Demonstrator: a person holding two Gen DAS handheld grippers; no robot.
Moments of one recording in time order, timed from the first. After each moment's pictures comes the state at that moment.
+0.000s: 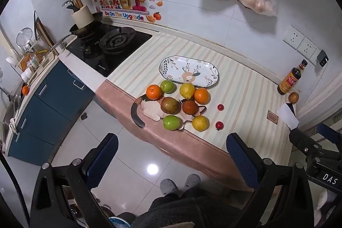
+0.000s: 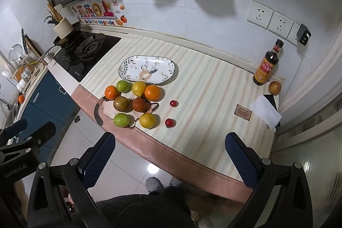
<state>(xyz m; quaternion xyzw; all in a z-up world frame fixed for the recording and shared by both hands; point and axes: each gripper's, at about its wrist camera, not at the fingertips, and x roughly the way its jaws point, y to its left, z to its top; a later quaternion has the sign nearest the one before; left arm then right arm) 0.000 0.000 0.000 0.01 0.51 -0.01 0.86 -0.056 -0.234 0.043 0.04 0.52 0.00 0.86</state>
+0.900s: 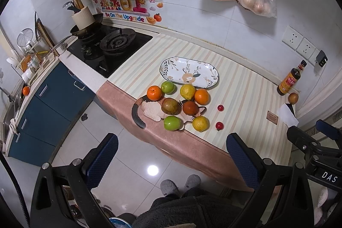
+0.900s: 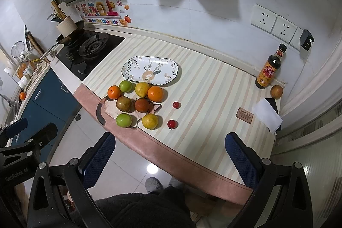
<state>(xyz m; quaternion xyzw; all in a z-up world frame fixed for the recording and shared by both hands) 0.001 0.001 0.004 0.01 0.50 -0.01 0.87 -0.061 -0.221 0.048 0.03 0.51 0.00 0.86</state>
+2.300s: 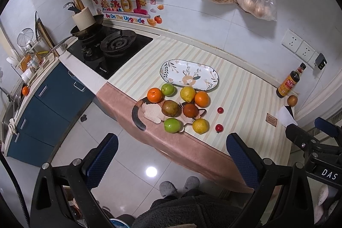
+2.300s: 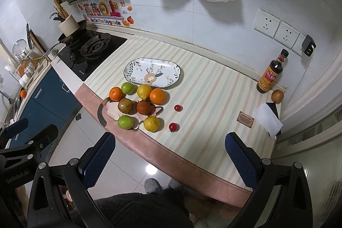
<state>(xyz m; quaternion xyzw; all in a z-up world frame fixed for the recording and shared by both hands) 0.008 0.004 0.014 0.01 0.50 -0.01 0.87 -0.054 -0.220 0.051 0.02 0.51 0.01 0.86</state>
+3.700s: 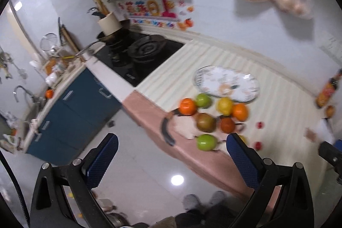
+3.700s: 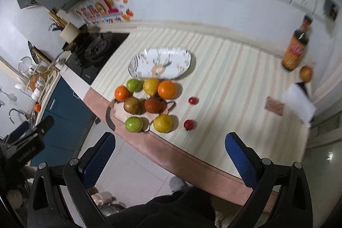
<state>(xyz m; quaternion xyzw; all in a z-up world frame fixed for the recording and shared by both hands) 0.062 0.019 -0.042 0.07 0.47 0.11 0.87 0.007 -0.246 -0.047 0.12 0.54 0.06 0.83</state>
